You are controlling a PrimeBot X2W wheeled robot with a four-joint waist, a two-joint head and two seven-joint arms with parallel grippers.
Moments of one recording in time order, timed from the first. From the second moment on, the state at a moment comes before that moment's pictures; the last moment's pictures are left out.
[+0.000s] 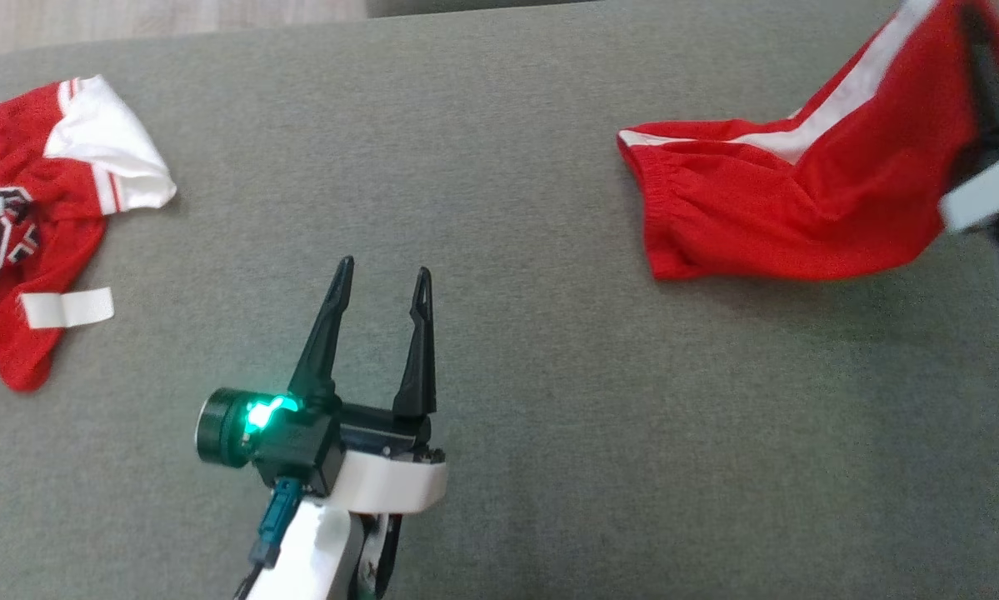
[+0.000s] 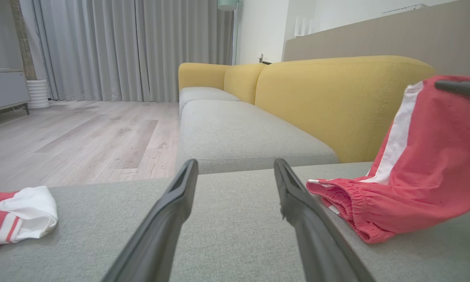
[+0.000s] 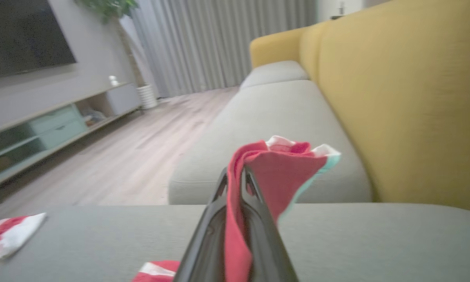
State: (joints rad) left arm -0.19 0.06 -0.42 0.09 -0.18 0.16 -0.26; right arm -0.67 -0.57 0.39 0.42 0.82 0.13 -0.04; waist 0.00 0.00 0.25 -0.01
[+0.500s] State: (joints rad) left arm -0.17 0.05 -0.45 0.10 -0.22 0.16 -0.26; right arm -0.45 -0.23 0.38 0.38 0.67 0.13 -0.07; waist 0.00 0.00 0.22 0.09
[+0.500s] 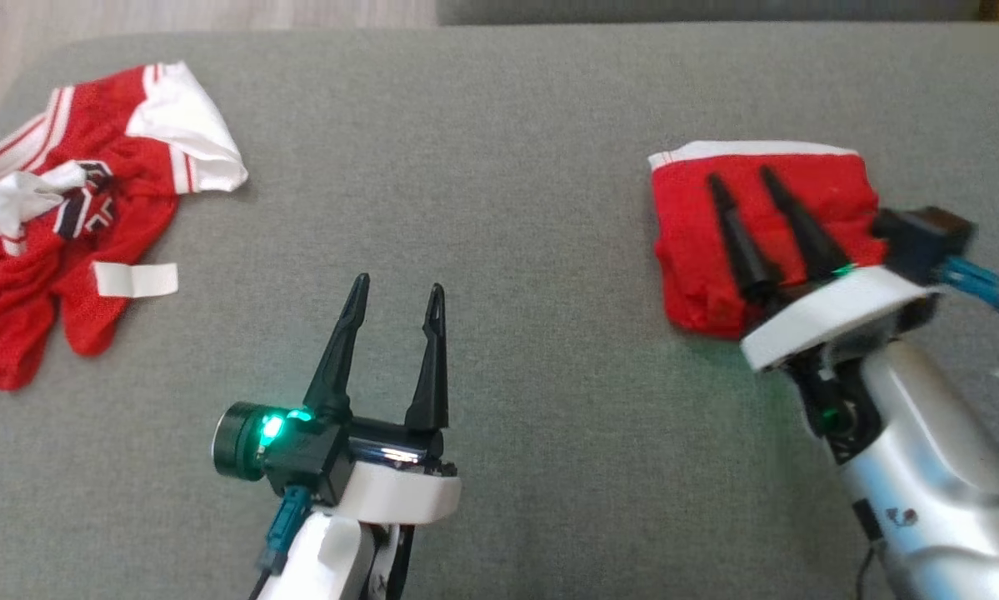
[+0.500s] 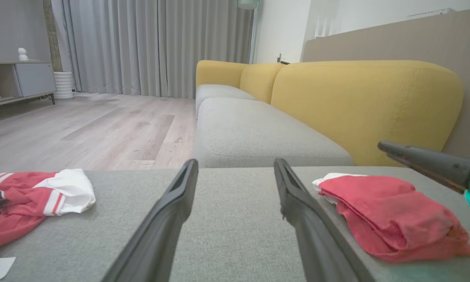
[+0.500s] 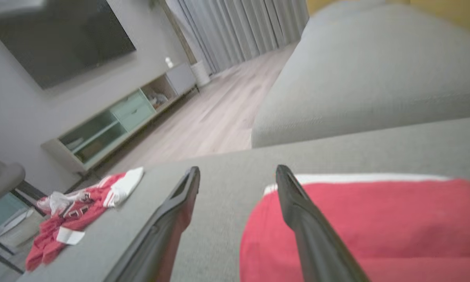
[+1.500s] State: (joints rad) left arm 0.16 0.05 -0.31 0.00 -0.12 0.22 -0.26; right arm 0.17 -0.15 0.05 0.12 0.21 0.13 -0.25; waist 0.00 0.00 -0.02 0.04
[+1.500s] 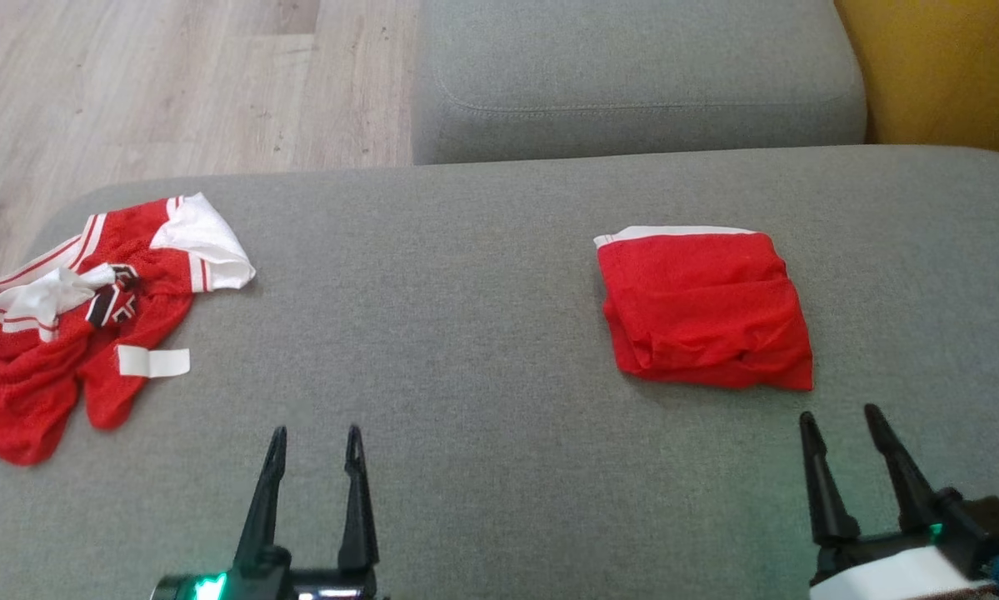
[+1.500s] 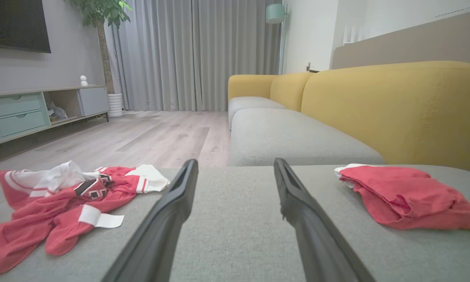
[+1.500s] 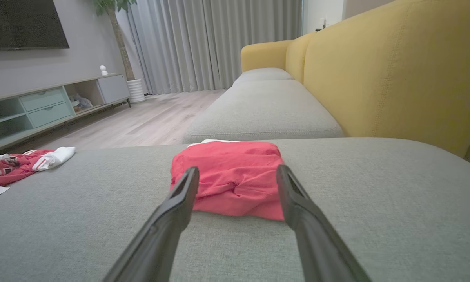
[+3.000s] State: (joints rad) left arm 0.19 0.05 -0.29 0.06 -0.11 0.20 -0.26; right arm 0.14 -0.13 0.06 0.21 0.19 0.13 -0.25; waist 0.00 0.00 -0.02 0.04
